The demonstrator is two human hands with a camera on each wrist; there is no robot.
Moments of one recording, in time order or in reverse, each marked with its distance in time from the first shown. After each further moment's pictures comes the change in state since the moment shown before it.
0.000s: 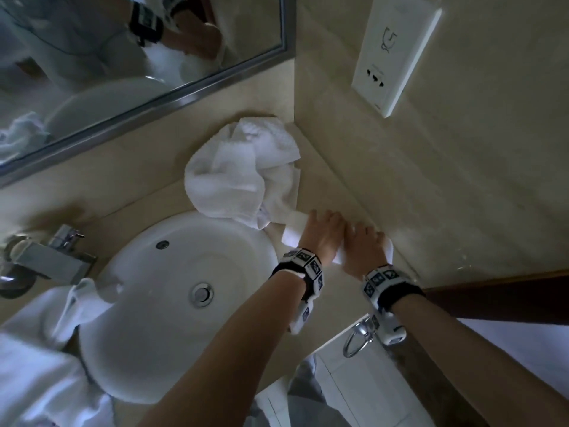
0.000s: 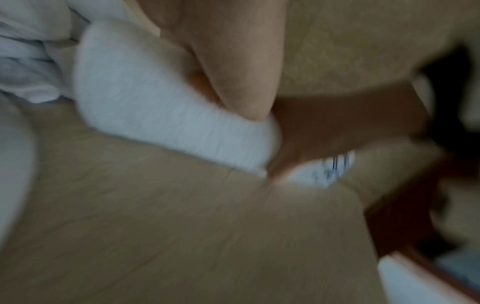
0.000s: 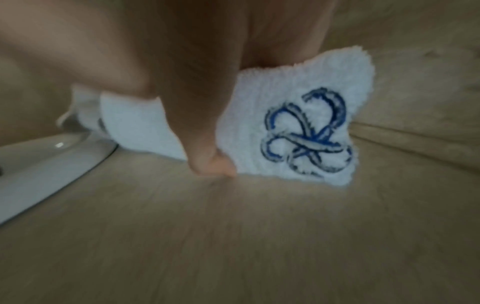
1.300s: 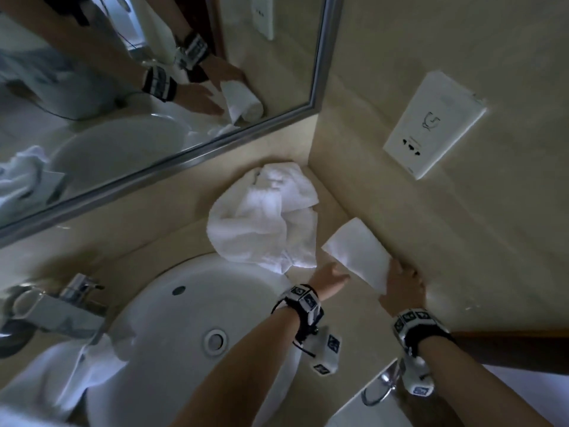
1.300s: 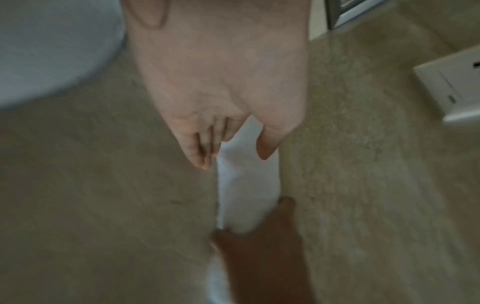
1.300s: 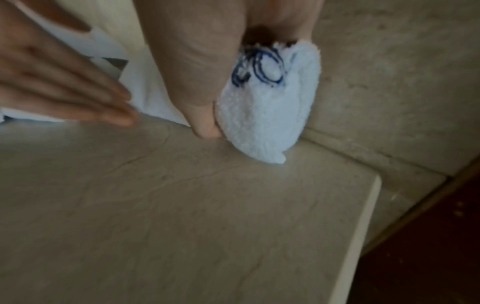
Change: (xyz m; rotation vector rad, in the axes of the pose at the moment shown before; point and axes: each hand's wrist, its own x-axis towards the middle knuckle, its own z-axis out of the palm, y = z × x) left_hand -0.003 -0.056 0.017 -1.367 -0.235 -0.275; right_hand 0.004 0.004 -0.017 0.055 -0.070 0.415
